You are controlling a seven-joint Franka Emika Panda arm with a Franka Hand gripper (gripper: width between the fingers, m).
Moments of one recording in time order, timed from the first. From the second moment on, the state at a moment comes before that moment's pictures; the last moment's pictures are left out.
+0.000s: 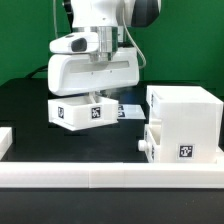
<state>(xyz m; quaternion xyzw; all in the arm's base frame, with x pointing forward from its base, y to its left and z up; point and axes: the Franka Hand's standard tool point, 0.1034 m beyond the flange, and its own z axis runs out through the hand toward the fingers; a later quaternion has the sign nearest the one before) 0.445 -0.039 0.043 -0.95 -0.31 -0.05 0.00</state>
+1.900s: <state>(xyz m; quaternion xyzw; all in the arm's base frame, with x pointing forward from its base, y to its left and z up) 0.498 -0.038 0.060 -0.76 -0.65 -0.02 -0.02</state>
